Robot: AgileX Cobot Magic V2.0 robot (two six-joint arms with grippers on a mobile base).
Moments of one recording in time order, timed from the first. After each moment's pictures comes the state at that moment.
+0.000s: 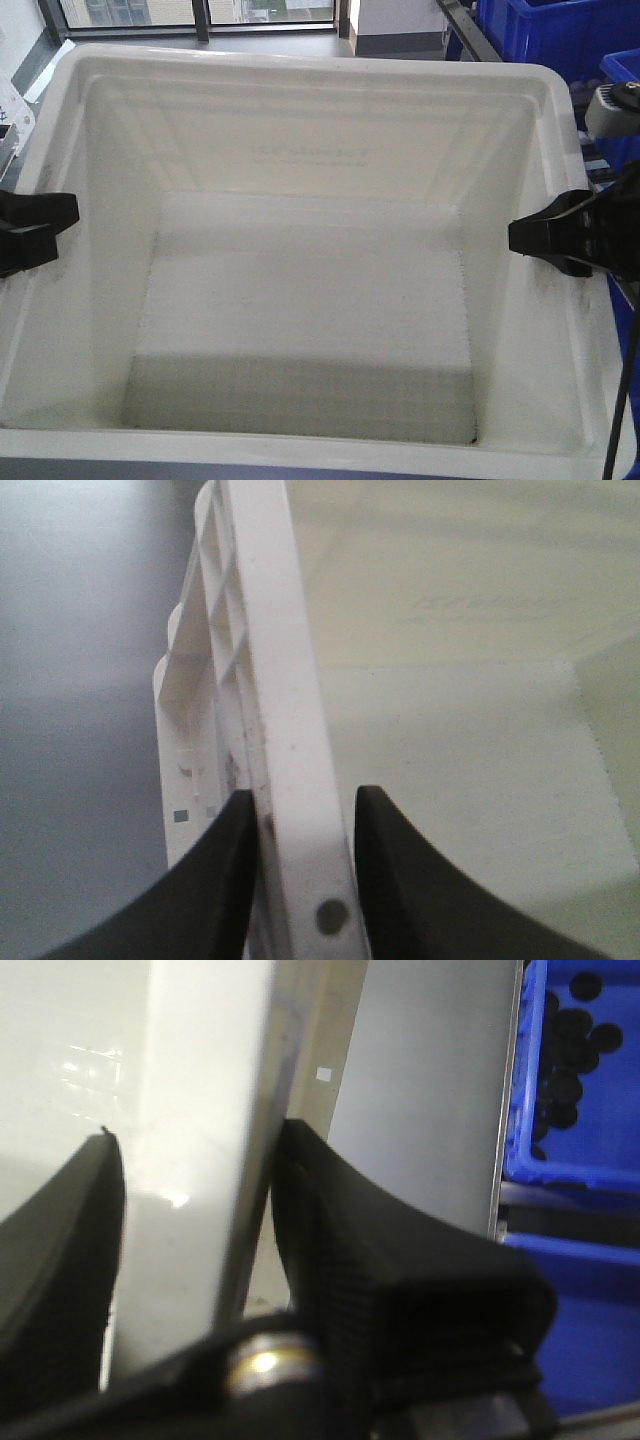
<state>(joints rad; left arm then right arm) -0.22 0.86 -0.80 -0.41 0.55 0.14 0.21 1.04 -0.99 0.33 0.86 -0.13</state>
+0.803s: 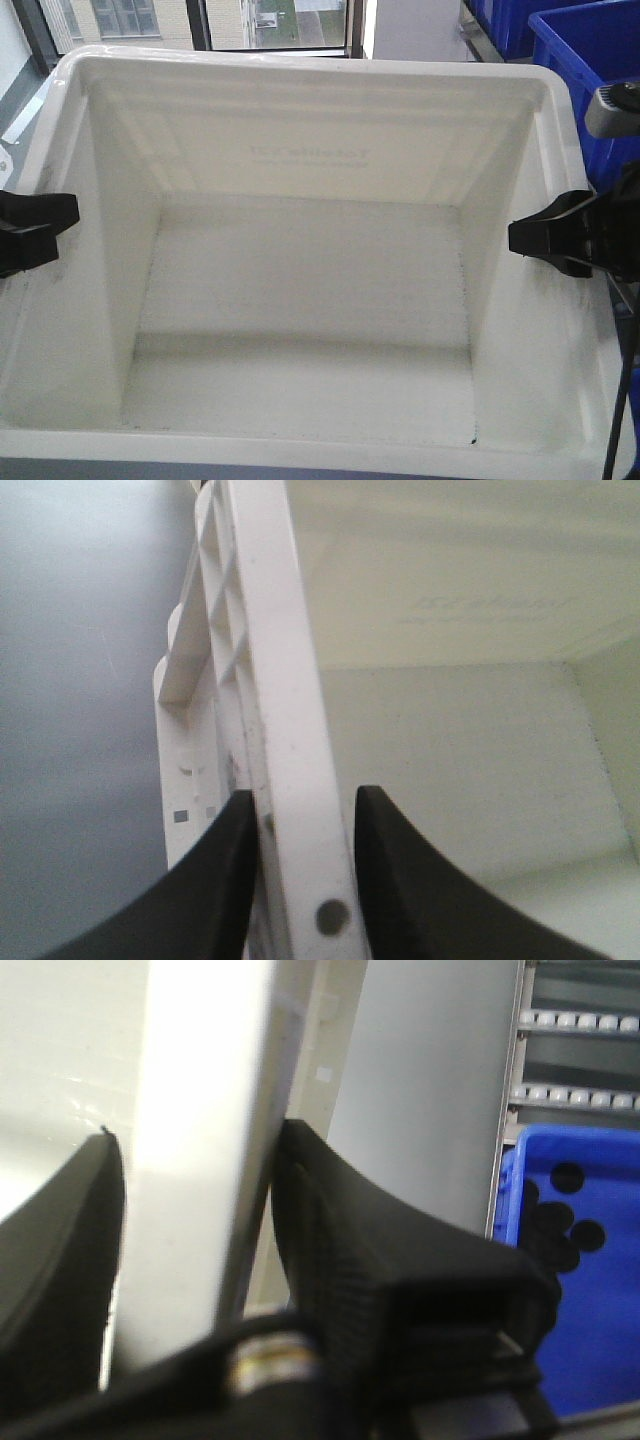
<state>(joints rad) -0.22 0.86 -0.80 -0.41 0.55 0.14 0.21 1.04 -0.99 0.33 0.86 -0.13</state>
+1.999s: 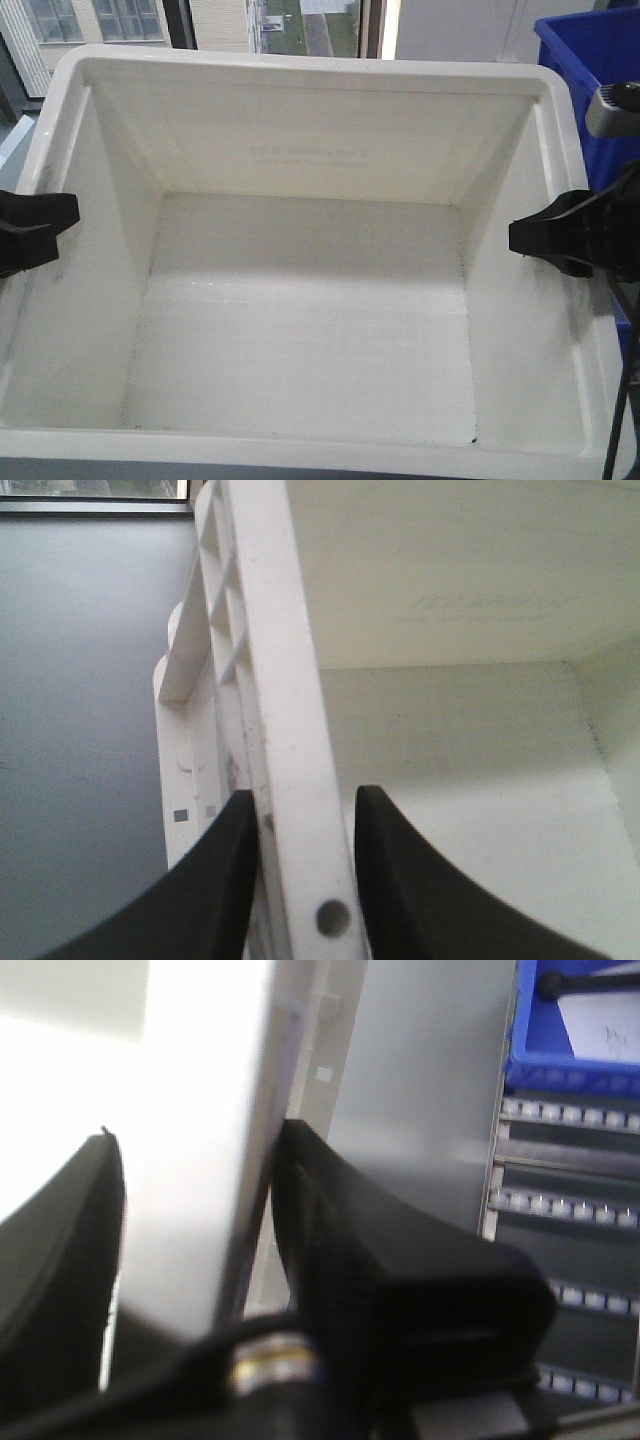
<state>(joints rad) -0.22 0.86 -0.80 -0.41 0.55 0.14 0.21 1.04 -0.99 0.33 0.86 -0.13</state>
